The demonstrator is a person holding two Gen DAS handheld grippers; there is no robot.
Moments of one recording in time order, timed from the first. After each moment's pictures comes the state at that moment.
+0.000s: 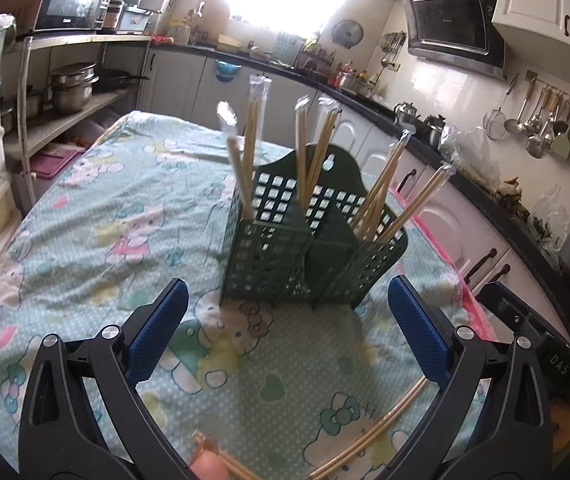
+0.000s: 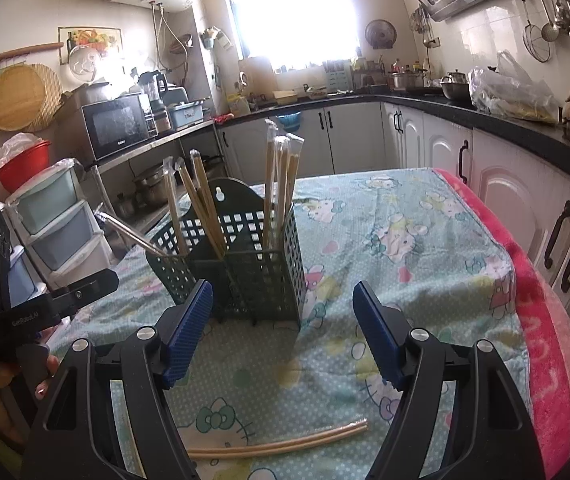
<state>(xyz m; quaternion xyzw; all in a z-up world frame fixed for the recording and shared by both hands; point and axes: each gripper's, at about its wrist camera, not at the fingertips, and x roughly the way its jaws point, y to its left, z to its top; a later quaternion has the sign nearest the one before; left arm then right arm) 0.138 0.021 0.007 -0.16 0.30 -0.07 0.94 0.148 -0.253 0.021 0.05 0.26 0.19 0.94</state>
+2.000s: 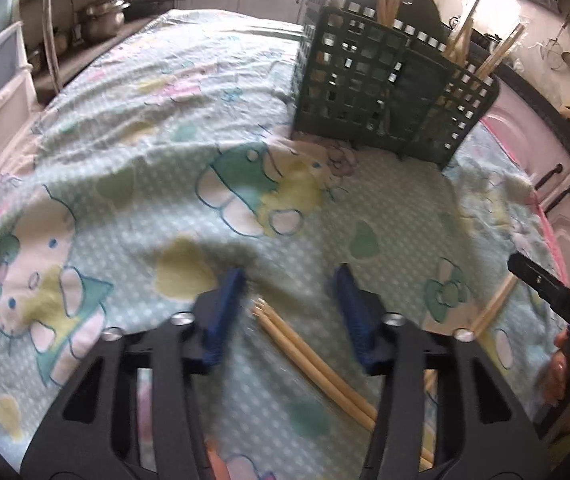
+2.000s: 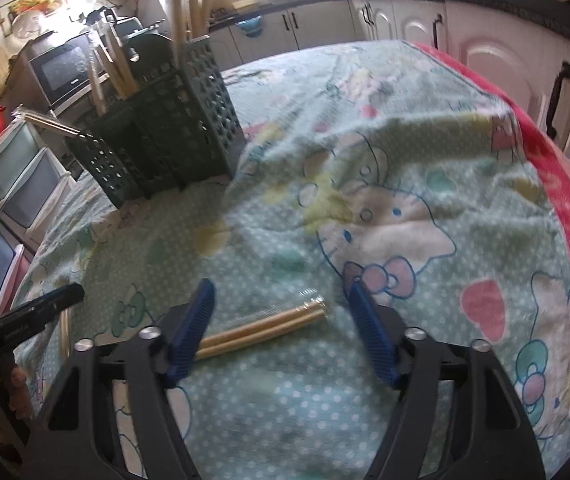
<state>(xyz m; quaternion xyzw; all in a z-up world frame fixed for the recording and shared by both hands) 0.116 0.016 -0.092 -0.12 0.45 0.00 0.89 0.161 -0.279 -0.091 0.07 0.43 0.16 0.88</state>
